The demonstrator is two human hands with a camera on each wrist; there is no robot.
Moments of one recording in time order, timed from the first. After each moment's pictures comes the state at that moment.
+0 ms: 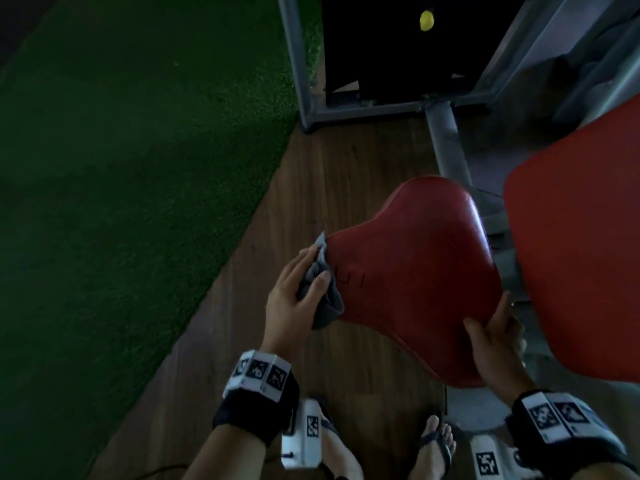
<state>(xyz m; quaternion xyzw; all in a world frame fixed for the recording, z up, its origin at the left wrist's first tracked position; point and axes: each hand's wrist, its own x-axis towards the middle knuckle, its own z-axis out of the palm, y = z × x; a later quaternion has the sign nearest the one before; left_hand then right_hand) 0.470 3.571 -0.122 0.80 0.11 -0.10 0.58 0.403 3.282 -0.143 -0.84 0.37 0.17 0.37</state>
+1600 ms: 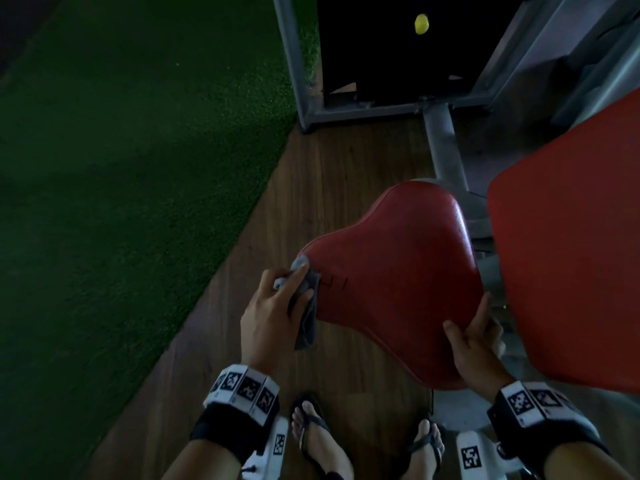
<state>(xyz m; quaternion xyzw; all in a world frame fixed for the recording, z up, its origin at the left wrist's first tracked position) 0.455 3.575 -0.119 0.97 -0.03 -0.03 0.23 0.407 3.271 -0.145 -0.84 0.34 0.21 0.37</state>
